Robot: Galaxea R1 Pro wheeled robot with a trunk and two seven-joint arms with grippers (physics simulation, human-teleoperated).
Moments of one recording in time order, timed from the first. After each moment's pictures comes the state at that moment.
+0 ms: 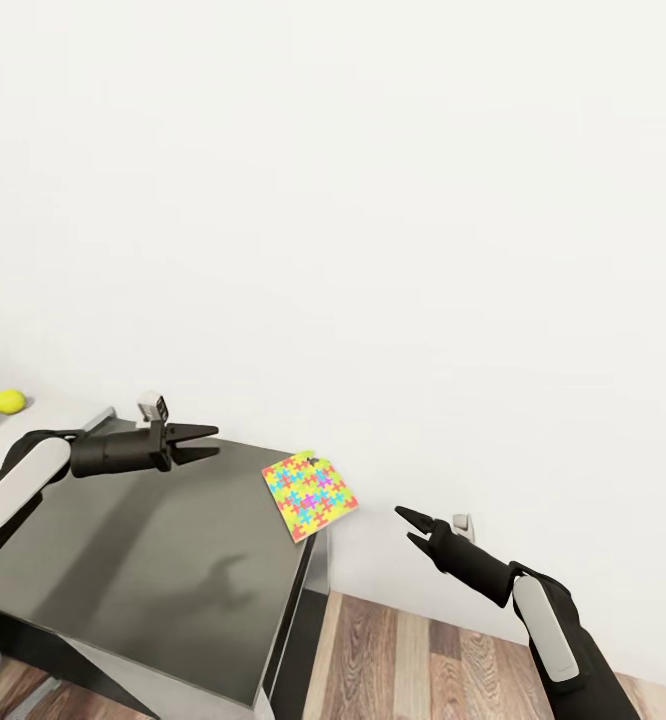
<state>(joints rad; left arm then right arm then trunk) -0.81 0.62 -0.41 -1.17 1.30 1.04 -0.74 -0.36 -0.01 -0.18 -1.13 -0.76 0.81 0.56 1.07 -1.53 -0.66</state>
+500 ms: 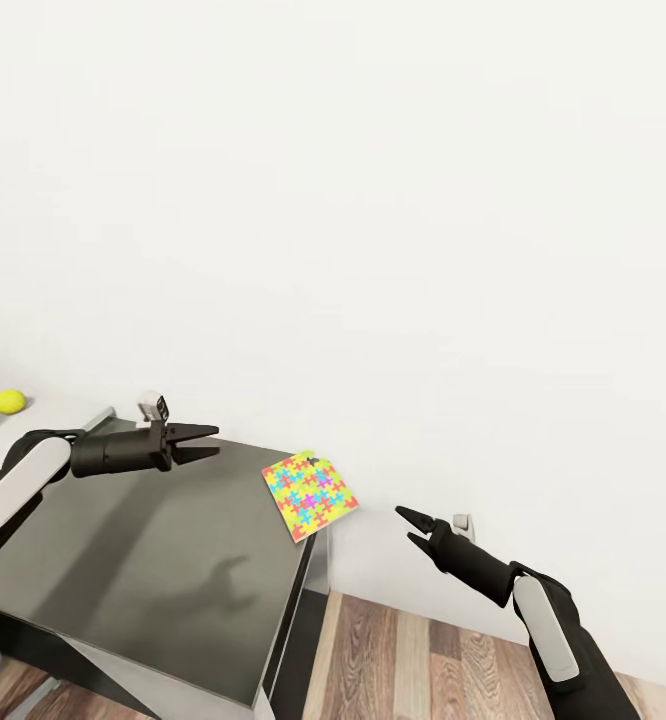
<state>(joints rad) -0.81 0.62 -0.41 -1.17 1.30 1.04 -0.74 -0.36 -0.01 -0.19 -1.13 -0.76 0.80 0.56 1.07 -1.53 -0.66</state>
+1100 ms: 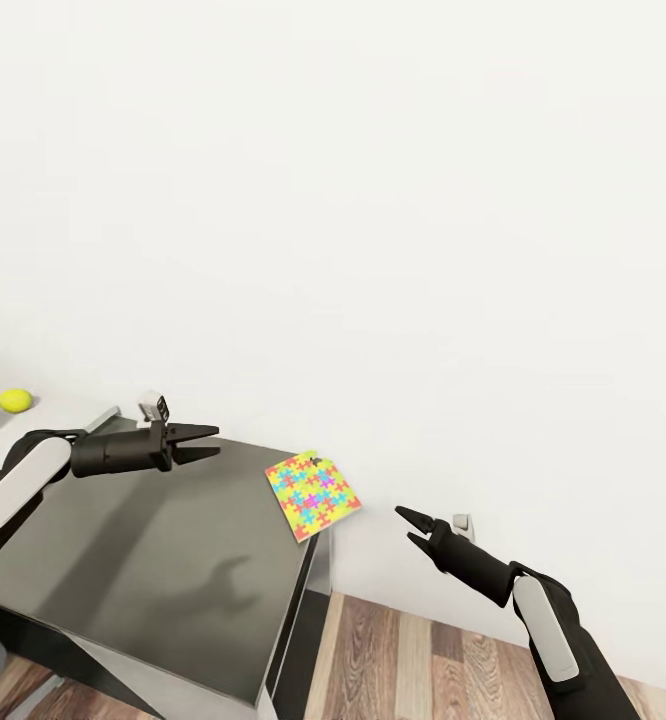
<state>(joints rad) -0.81 0.62 -0.41 -1.17 1.29 1.04 -0.74 -0.36 -0.01 -0.18 -1.13 -0.76 0.80 0.56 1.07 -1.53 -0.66</state>
